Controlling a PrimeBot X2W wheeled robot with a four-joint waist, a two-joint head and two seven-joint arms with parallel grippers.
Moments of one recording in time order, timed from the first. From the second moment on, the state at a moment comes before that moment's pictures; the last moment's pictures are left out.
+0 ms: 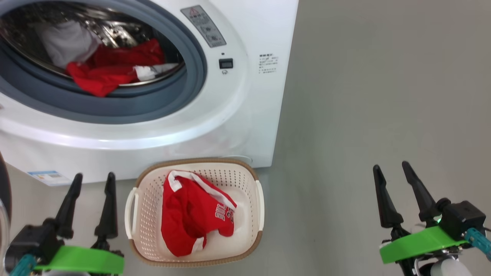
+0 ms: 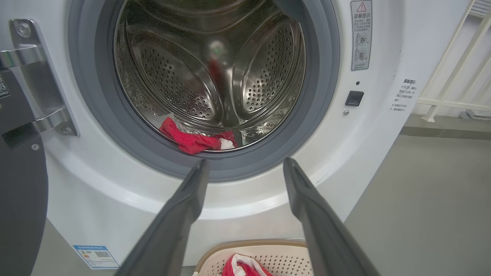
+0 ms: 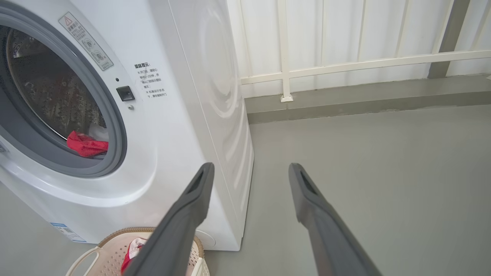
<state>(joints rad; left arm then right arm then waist) -0.17 0.13 0.06 0.22 -0.30 -0.13 -0.26 -0.06 -0.05 -0.02 0.17 0.32 0.12 -0.26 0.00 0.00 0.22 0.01</state>
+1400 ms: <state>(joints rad) -0.33 0.20 0.03 0.32 -0.16 -0.13 -0.26 -0.07 -0.05 0.00 0.14 0.32 0.12 -0.26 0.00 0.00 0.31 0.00</state>
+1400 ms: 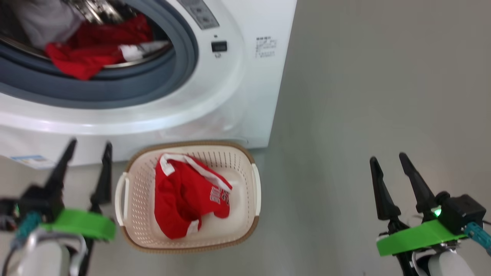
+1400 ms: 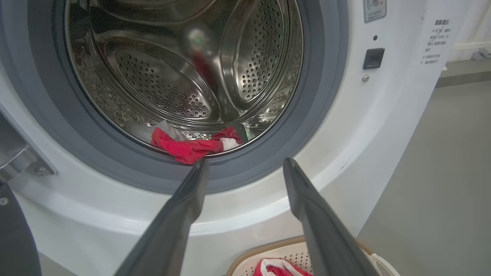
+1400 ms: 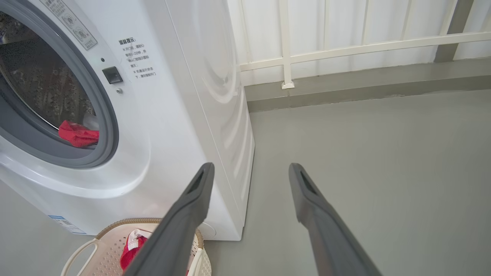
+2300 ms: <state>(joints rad) -1.00 0.42 -0.05 0.85 0.04 -0.12 -0.26 -0.23 -0.05 0.05 0.10 0.33 0.12 -0.26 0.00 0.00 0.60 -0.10</state>
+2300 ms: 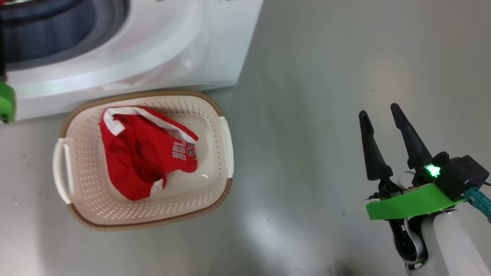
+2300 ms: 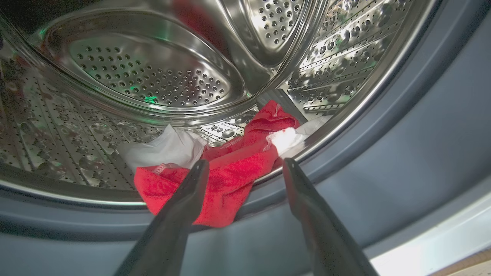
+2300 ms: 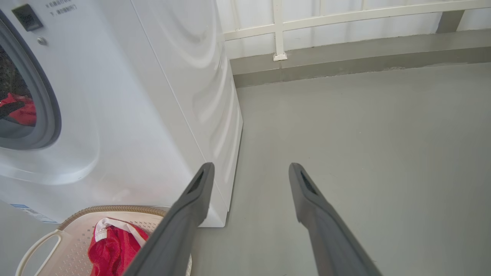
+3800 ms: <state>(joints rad) -1.24 0.51 -0.15 1.12 -0.01 -0.04 -0.26 -0.28 -0.05 0.13 0.07 0.38 0.12 -0.26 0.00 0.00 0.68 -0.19</state>
